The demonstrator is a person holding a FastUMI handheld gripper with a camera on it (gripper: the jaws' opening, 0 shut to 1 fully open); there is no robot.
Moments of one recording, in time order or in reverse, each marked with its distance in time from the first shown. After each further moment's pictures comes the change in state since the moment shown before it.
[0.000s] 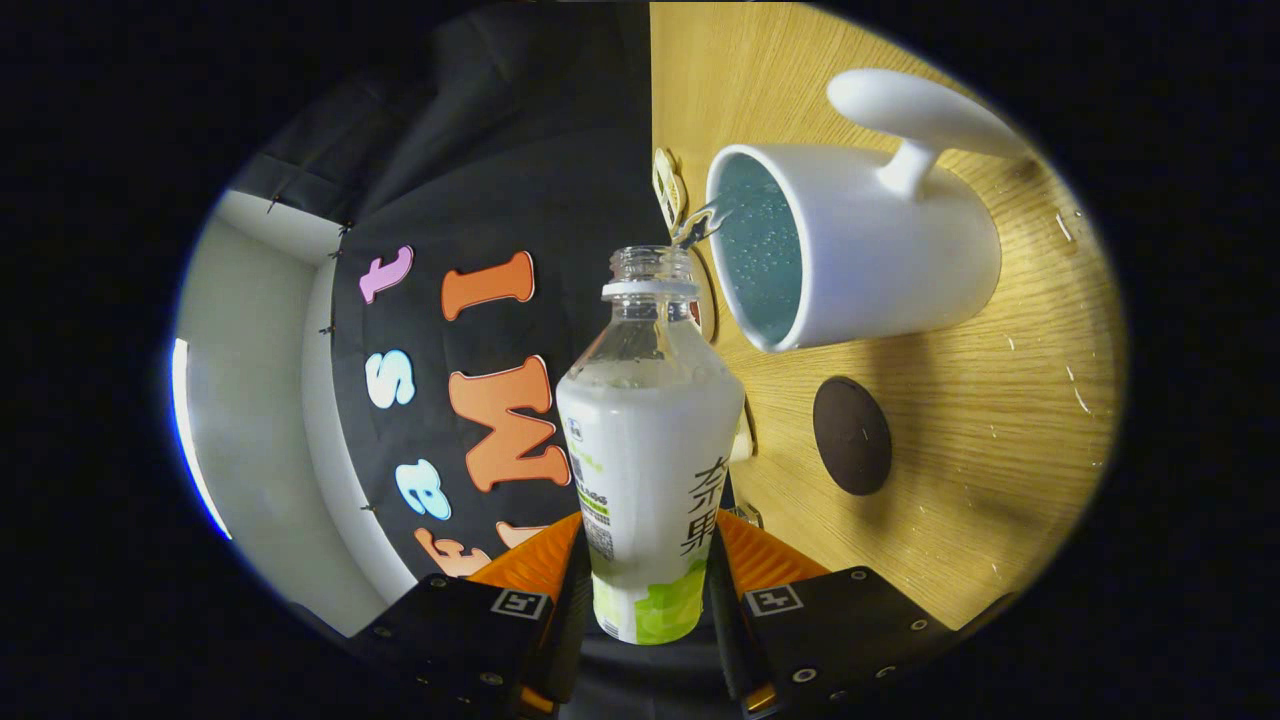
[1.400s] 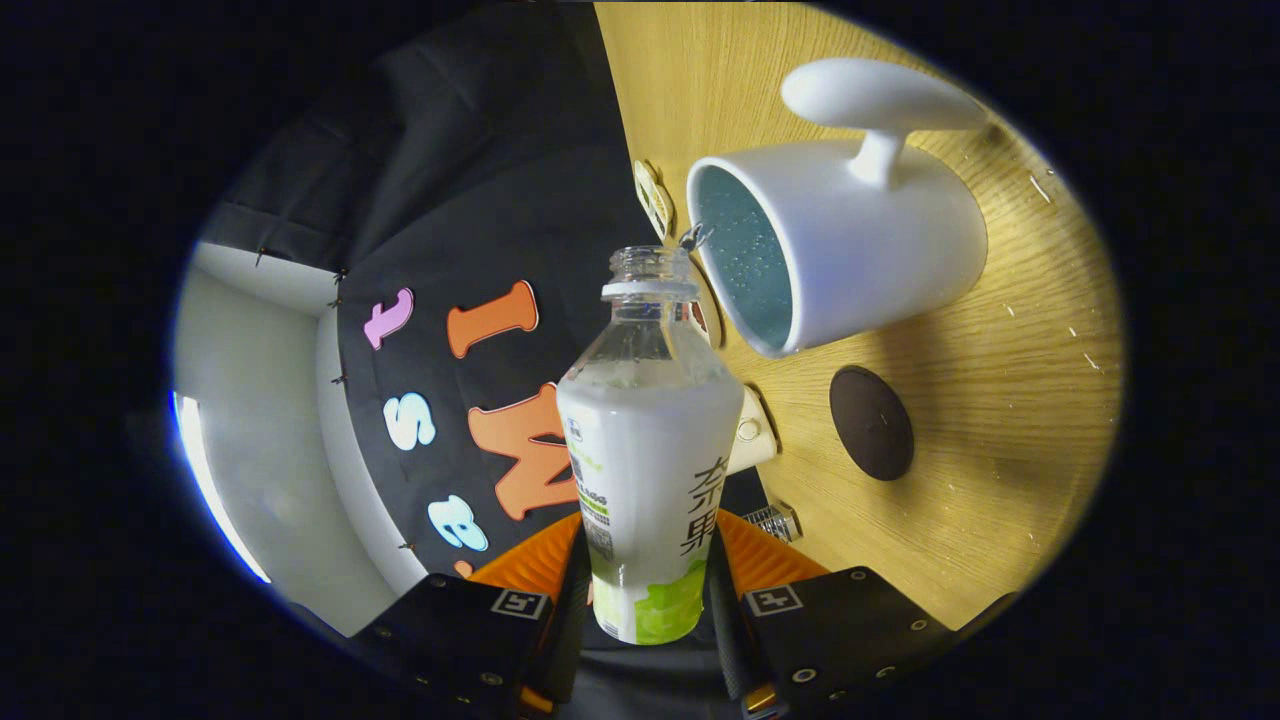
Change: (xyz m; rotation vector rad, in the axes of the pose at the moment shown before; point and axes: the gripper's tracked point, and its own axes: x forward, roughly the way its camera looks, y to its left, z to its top) arm -0.008 0.020 0.017 0.144 -0.035 0.045
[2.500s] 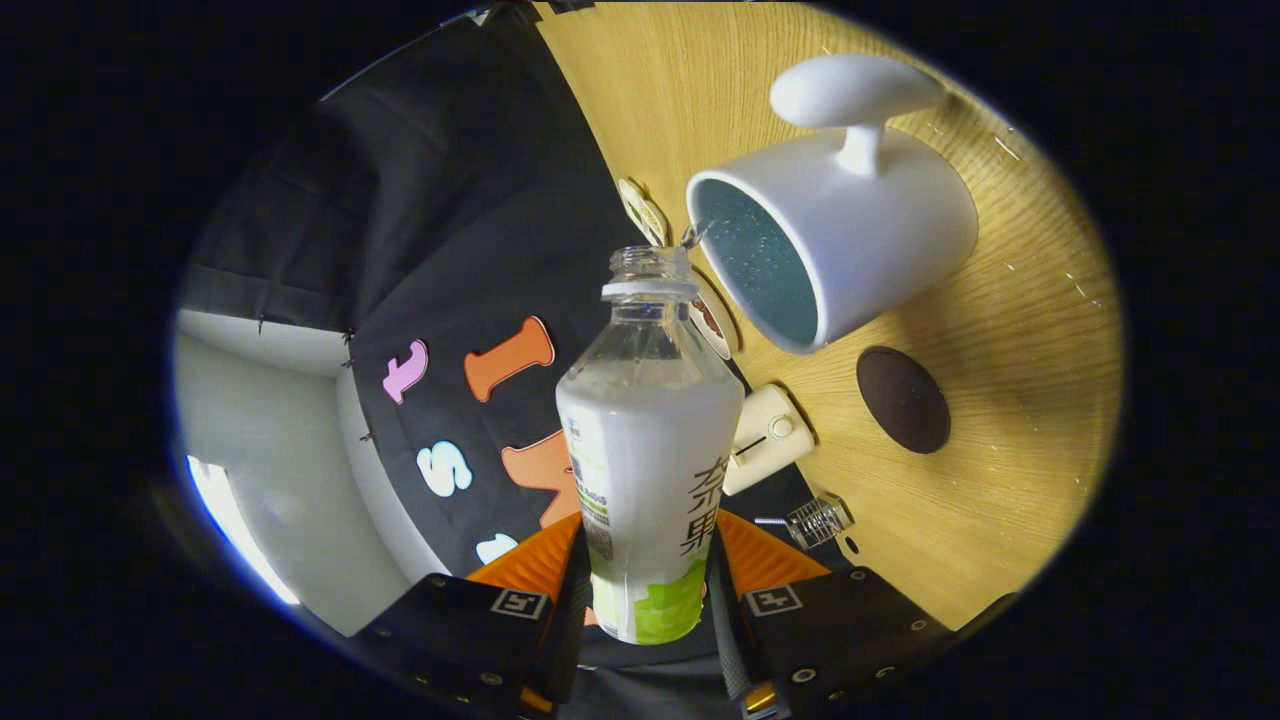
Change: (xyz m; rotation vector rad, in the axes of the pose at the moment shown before) arm 0.003 0.033 0.013 0.169 -0.043 0.065
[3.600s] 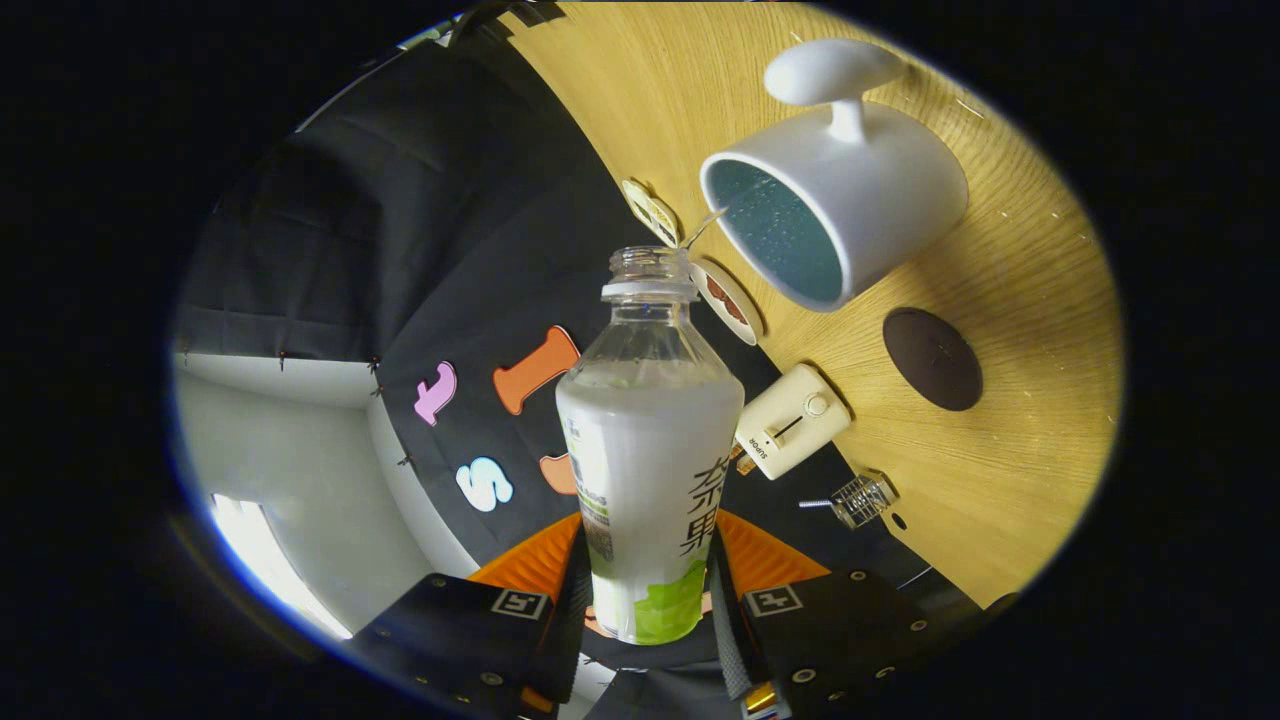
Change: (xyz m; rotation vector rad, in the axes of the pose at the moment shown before) arm -0.001 0.007 -0.012 0.086 0.015 0.064
